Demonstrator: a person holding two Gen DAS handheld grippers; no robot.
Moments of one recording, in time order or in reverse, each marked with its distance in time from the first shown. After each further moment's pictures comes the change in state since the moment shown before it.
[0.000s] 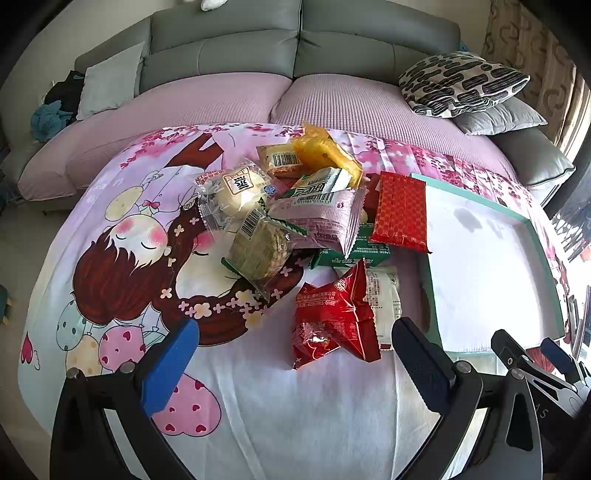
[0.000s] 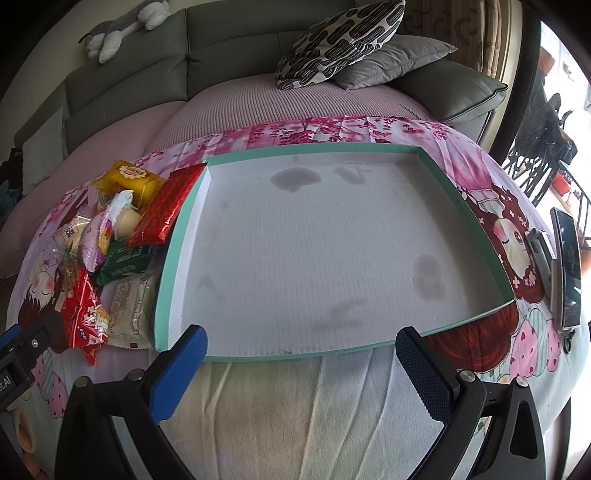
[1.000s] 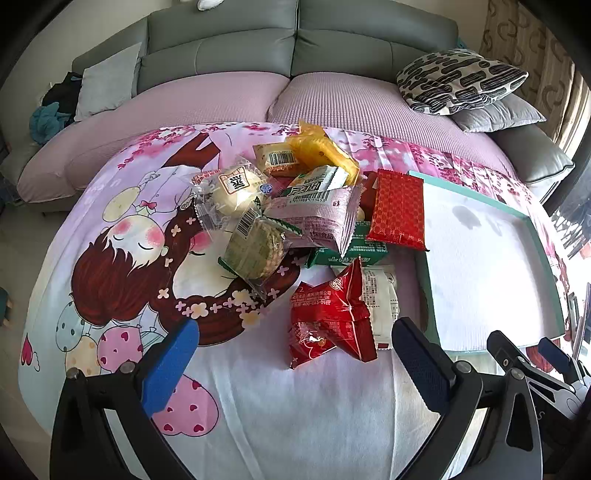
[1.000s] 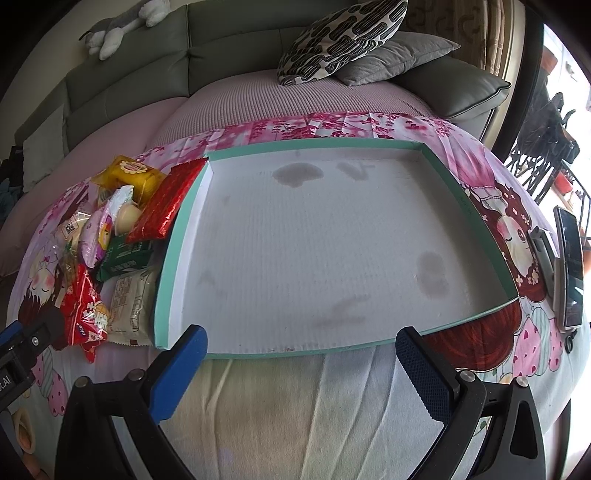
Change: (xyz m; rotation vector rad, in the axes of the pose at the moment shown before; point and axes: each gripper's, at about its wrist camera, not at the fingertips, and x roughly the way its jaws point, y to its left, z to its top) left arm 0.001 -0.003 0.000 0.006 0.003 0.001; right arm 0.003 0.002 -0.002 -0.002 0.011 0.004
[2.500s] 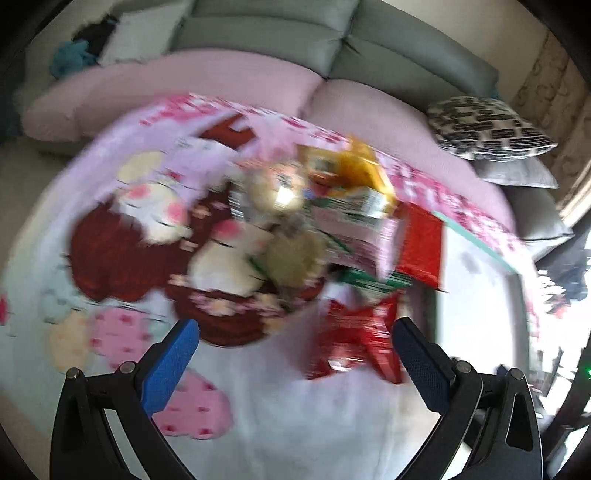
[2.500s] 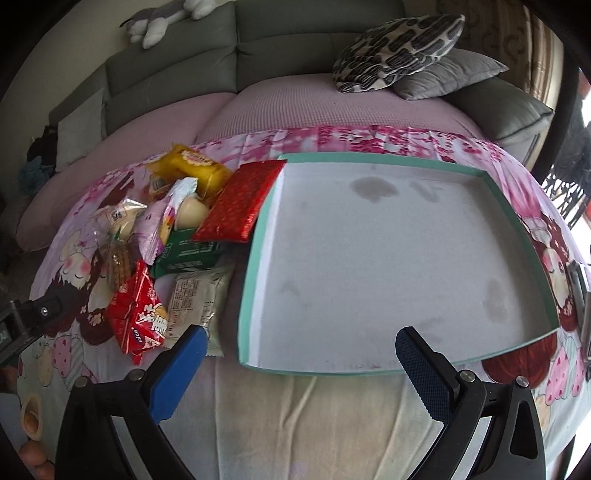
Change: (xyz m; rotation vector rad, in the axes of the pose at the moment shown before) left arm 0.011 0.054 0.010 -0.231 0.040 -0.151; right arm 0.004 0.063 0.006 -0.115 -0.006 0.107
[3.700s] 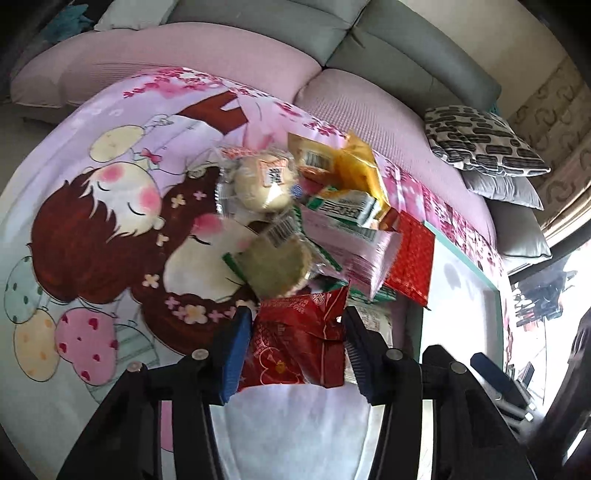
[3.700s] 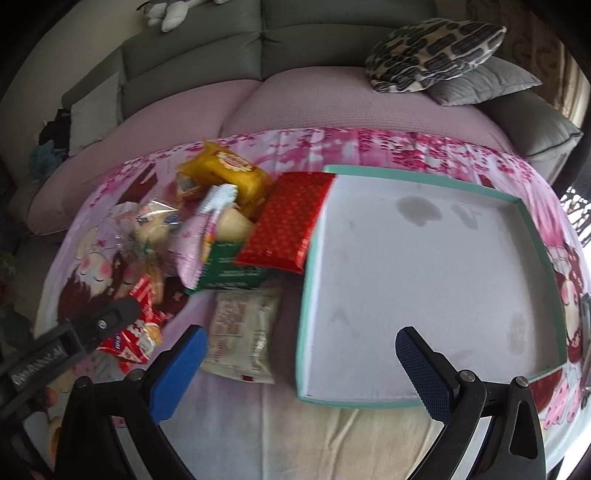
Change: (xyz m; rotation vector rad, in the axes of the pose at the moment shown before) left arm 0.013 0.015 0.017 -0.081 0.045 -0.077; right arm -0.001 0.034 0.042 -0.052 0.082 0.096
